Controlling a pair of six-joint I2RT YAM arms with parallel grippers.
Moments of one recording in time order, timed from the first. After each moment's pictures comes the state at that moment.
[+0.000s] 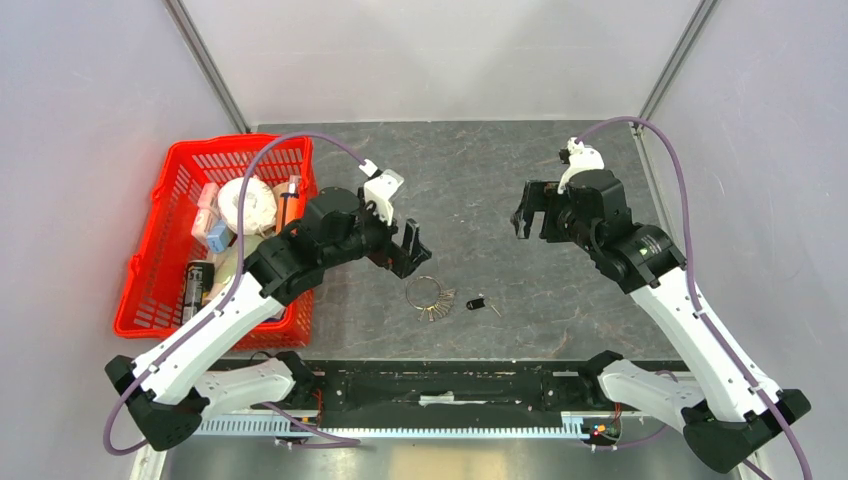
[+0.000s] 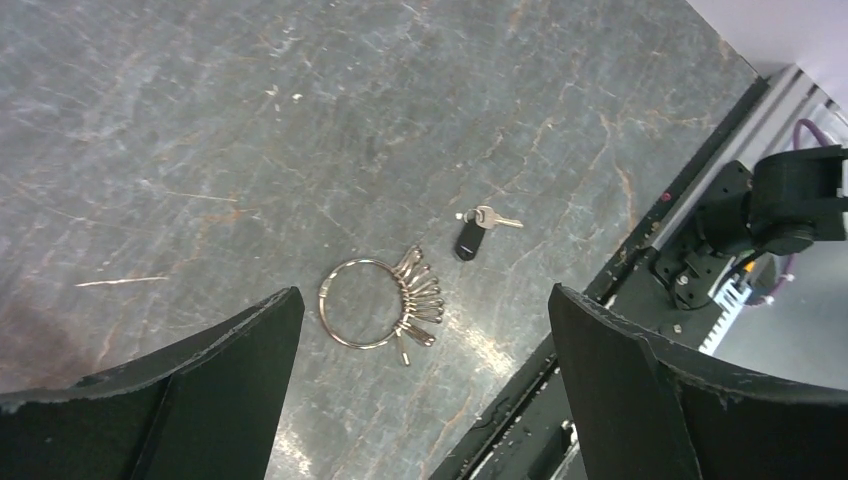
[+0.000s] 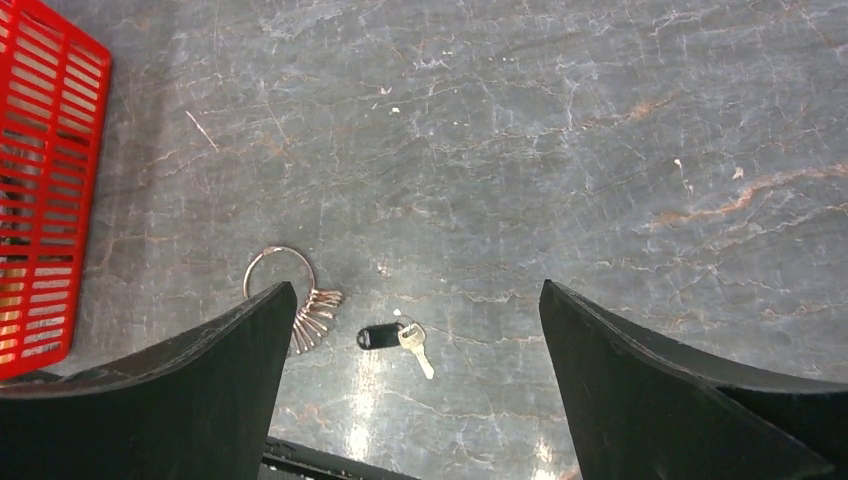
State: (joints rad) left arm -0.78 1.03 1.15 -0.57 0.10 -0.17; right arm 0.50 1.01 1.20 -0.75 0.17 0.37
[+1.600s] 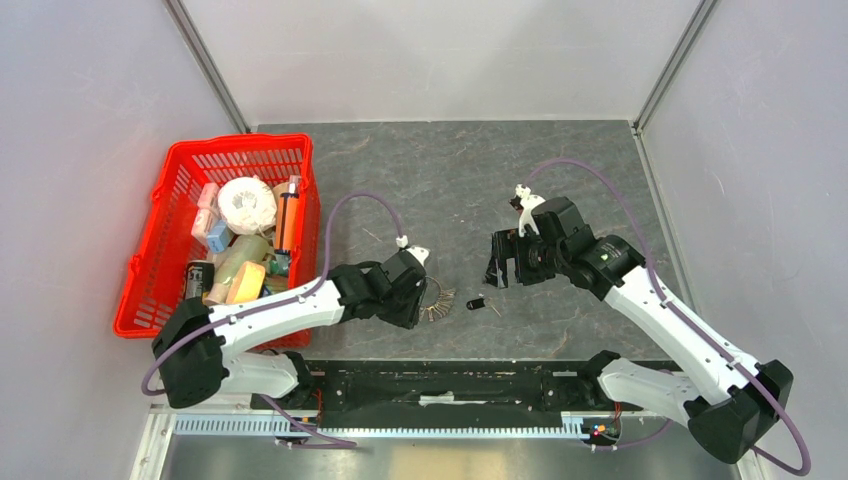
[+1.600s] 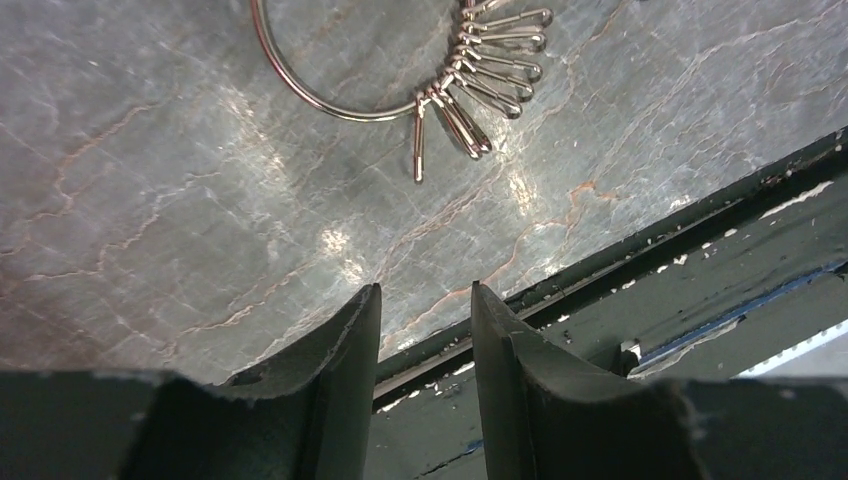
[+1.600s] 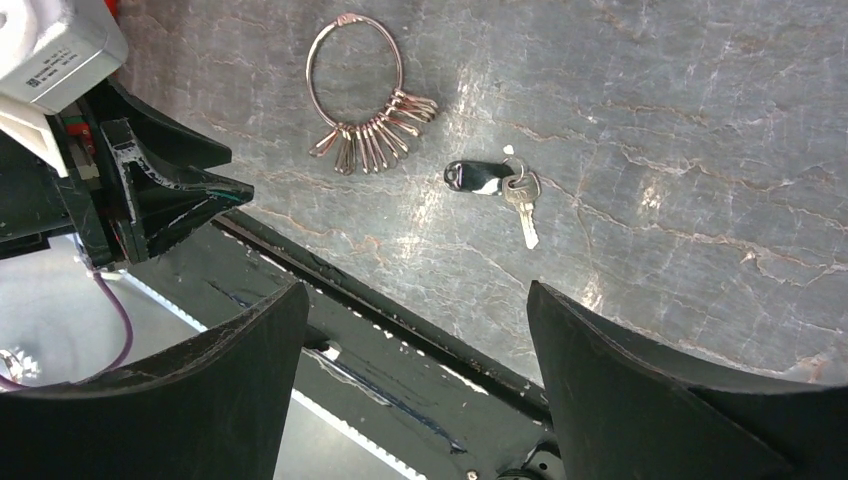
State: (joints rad) left arm -0.99 1.26 0.83 -0.64 -0.10 -0.57; right arm 0.59 1.05 1.01 -0.79 -0.19 0.41
